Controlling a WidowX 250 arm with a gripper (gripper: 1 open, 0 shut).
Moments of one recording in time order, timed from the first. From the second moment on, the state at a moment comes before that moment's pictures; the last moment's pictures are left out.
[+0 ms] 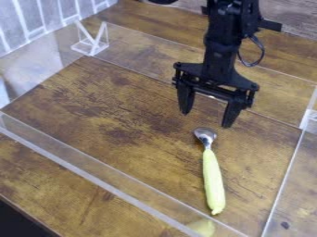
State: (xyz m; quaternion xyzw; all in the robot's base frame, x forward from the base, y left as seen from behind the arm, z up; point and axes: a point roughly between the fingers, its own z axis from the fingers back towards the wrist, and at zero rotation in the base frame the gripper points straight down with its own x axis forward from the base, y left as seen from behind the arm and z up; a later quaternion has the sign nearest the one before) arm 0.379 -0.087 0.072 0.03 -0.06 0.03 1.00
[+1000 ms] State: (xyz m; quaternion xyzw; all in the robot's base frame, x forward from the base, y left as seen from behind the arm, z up) arm 0.381 -0.074 0.063 0.03 -0.05 -0.08 1.00
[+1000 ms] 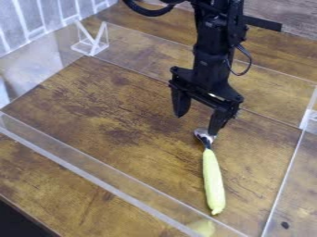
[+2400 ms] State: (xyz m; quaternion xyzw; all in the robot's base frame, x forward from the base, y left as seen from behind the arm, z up) arm 0.390 -0.077 0.083 0.04 -0.07 0.00 1.00
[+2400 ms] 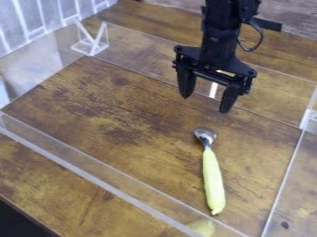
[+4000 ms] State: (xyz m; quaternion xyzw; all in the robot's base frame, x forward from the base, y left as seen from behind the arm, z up) arm 0.428 -0.015 0.095 0.01 -0.10 0.02 0.99
